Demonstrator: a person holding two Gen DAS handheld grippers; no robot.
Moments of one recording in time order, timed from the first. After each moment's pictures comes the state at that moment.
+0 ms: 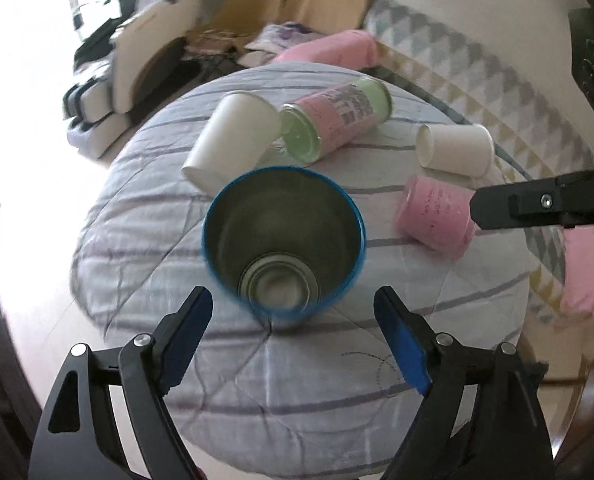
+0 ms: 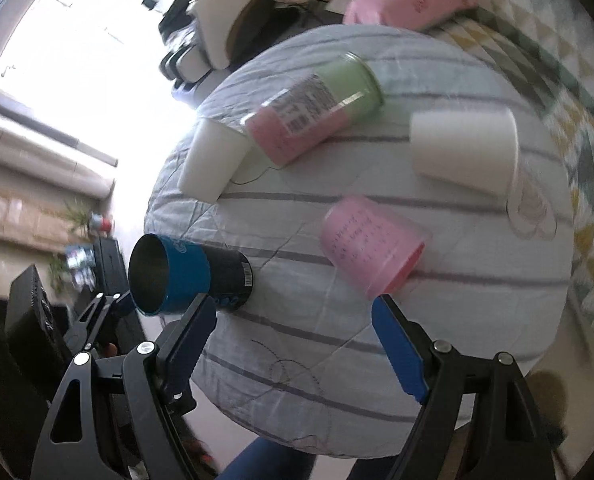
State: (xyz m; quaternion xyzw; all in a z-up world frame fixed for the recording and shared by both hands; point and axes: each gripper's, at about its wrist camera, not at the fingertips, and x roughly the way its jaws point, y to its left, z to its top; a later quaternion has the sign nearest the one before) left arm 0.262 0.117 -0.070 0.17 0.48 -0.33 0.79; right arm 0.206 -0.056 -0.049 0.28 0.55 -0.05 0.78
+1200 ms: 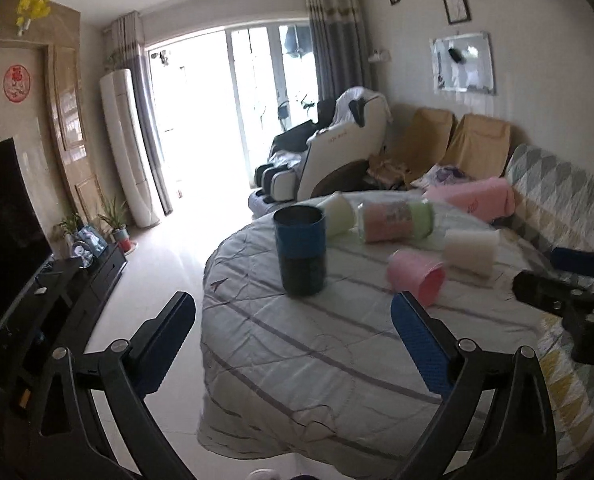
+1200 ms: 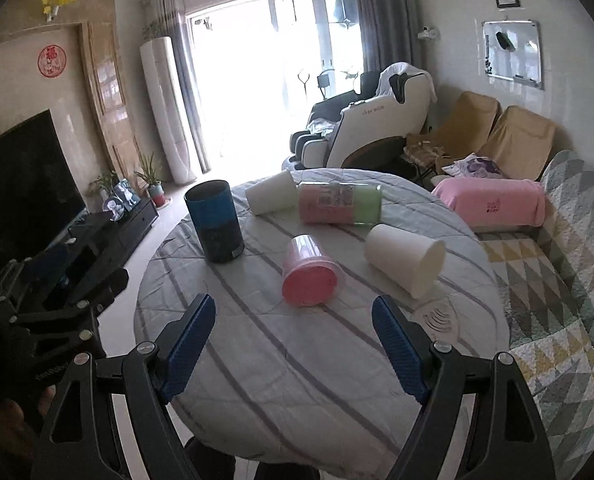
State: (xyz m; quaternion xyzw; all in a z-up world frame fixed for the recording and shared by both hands) left arm 0.018 0.084 -0.028 0.07 0.24 -0.03 0.97; right arm 0.024 -0.102 -0.022 0.03 0.31 0.11 0.94
